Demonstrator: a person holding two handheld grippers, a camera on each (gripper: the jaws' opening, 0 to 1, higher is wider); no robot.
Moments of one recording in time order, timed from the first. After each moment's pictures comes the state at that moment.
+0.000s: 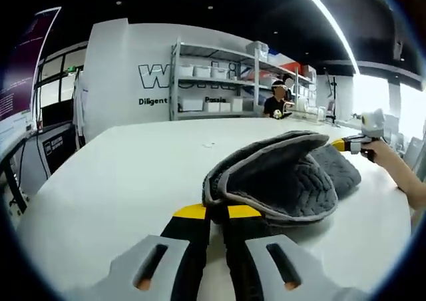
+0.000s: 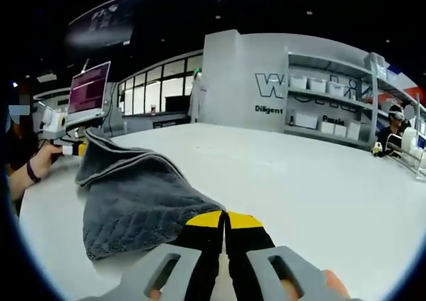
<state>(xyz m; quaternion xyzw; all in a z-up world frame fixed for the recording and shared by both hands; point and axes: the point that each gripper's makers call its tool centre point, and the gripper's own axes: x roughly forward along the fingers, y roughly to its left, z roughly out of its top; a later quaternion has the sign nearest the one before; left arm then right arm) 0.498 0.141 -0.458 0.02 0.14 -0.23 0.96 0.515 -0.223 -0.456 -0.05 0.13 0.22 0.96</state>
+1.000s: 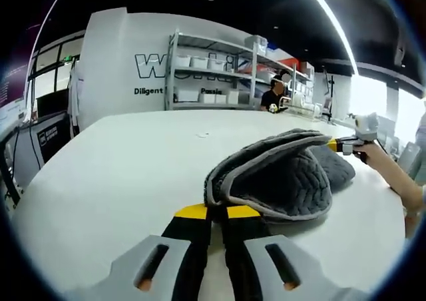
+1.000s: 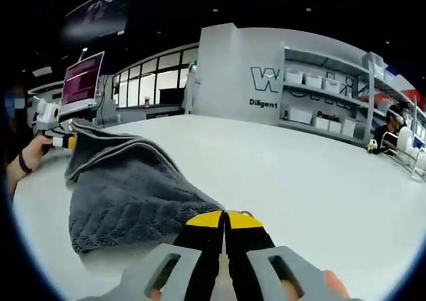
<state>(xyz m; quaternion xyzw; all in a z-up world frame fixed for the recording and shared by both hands) 0.494 0.134 -0.469 0.01 0.17 -0.25 0.95 0.526 -0.238 -0.475 -0.07 0.15 0.20 0.96</state>
